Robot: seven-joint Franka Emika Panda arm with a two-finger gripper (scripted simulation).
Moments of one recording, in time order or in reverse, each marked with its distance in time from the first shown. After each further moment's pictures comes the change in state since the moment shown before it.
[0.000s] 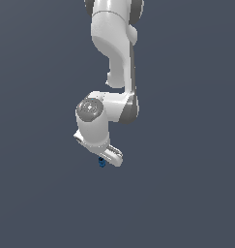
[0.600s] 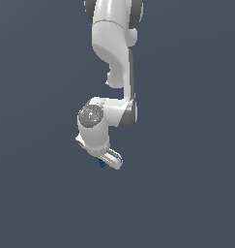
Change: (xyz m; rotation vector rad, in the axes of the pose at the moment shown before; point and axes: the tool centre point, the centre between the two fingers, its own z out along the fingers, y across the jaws) arm 0.002 0.001 0.024 0.001 0.002 0.012
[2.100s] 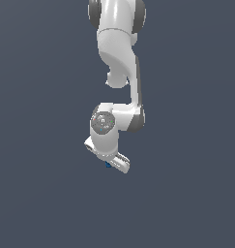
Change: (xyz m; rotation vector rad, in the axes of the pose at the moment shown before) arm -0.011 -0.030 0.019 -0.001 -0.001 0.005
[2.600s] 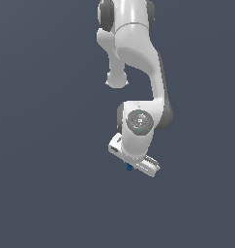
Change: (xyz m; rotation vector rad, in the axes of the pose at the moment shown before) arm -0.034 -0.093 -0.027 0.001 0.000 -0.004
